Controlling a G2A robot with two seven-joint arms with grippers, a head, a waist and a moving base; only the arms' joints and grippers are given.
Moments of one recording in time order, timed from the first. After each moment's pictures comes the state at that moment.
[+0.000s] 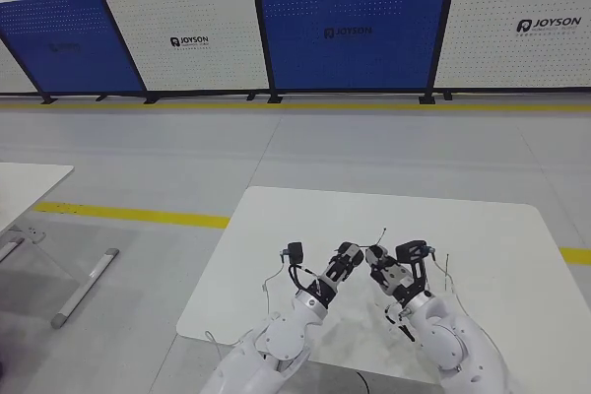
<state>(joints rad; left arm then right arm) 1.44 -1.35 -1.01 -1.54 0.01 -0.24 0.10 -1.28 -1.35 1.08 -1.36 -0.91 -0.34 0.08</state>
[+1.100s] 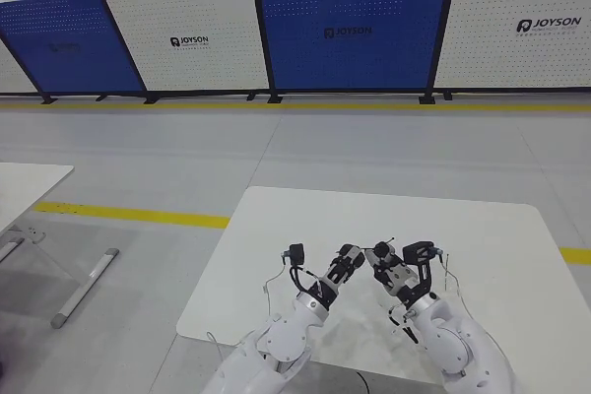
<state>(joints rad) 1.44 -1.36 -1.01 -1.53 0.03 -0.25 0.10 -1.31 -1.33 1.09 -1.41 -0.89 -0.34 0.06</state>
